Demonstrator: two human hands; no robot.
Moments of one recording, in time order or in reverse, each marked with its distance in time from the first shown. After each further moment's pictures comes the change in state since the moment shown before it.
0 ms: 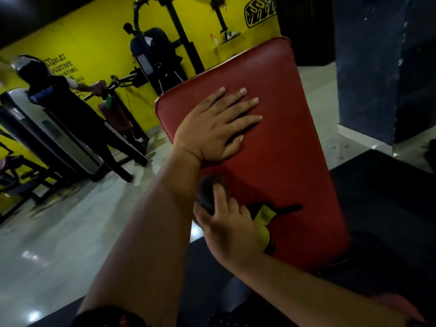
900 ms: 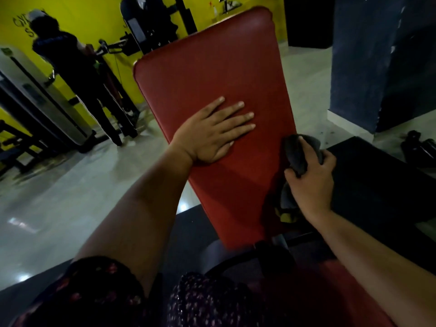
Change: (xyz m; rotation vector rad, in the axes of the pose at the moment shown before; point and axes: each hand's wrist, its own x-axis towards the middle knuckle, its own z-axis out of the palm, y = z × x) left_hand -0.020 0.066 0.015 0.053 -0.115 0.071; right_hand -0.037 0.177 -0.063 0.290 0.107 0.687
